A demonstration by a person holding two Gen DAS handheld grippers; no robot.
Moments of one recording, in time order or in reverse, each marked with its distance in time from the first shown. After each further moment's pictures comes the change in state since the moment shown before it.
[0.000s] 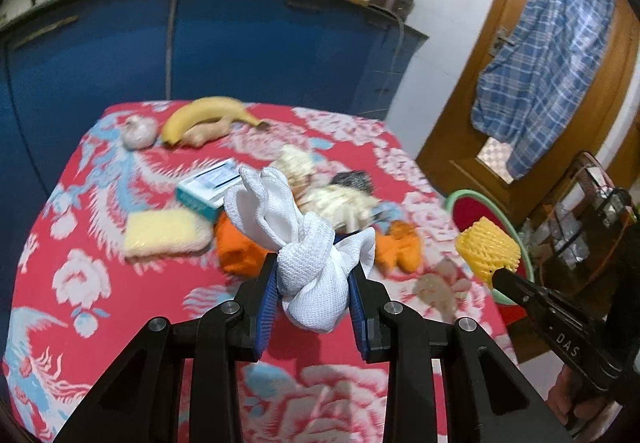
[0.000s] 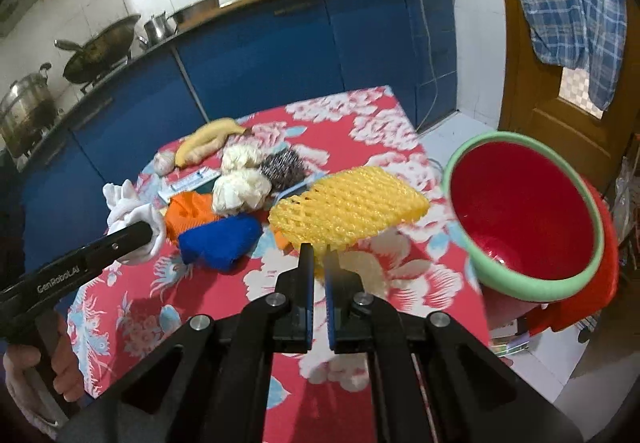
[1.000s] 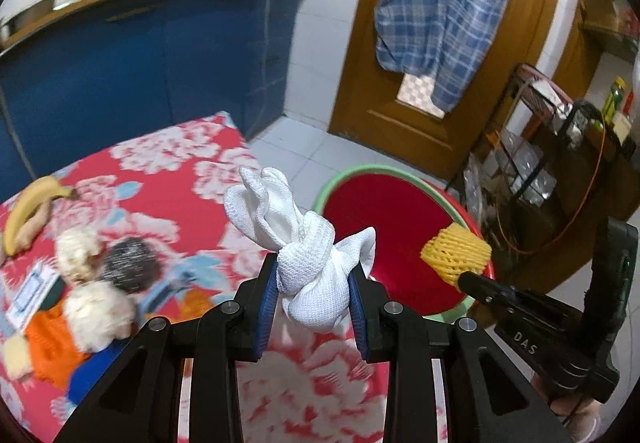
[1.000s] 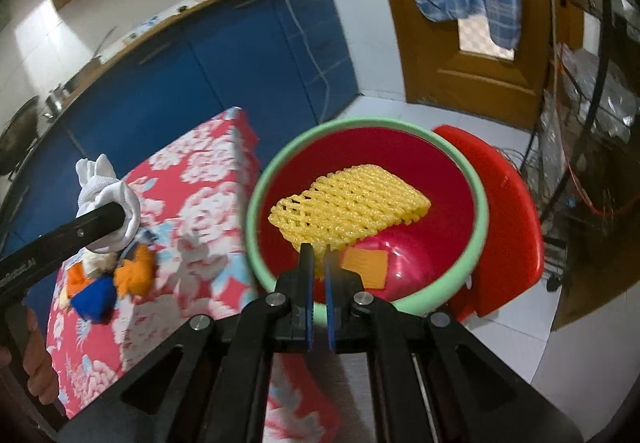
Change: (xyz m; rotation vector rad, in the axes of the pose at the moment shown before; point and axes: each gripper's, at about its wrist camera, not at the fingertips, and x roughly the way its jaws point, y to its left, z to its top) left arm 0.101 -0.187 0.036 0.317 0.129 -0.178; right arm -0.008 -0.173 0.002 0.289 0.009 -0.203
